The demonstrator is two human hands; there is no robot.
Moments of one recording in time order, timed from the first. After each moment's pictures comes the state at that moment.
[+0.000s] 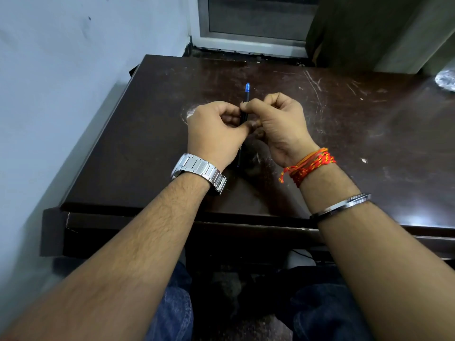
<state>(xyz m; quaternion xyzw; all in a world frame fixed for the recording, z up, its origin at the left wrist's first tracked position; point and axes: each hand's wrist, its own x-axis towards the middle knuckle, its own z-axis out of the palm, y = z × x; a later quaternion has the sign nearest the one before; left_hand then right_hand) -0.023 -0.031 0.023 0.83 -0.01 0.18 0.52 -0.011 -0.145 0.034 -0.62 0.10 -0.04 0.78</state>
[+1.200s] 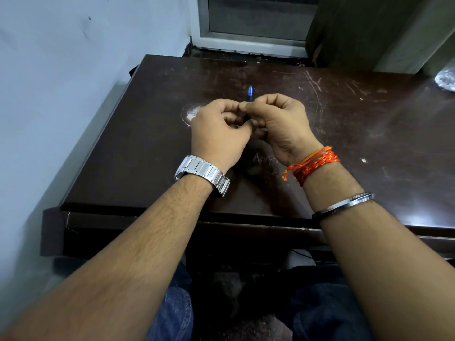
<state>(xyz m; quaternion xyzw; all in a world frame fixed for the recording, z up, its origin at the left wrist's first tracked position) -0.025 -0.037 0.022 0.81 0.01 0.17 0.56 -0.011 -0.150 0.037 -0.65 0.11 -0.01 0.75</state>
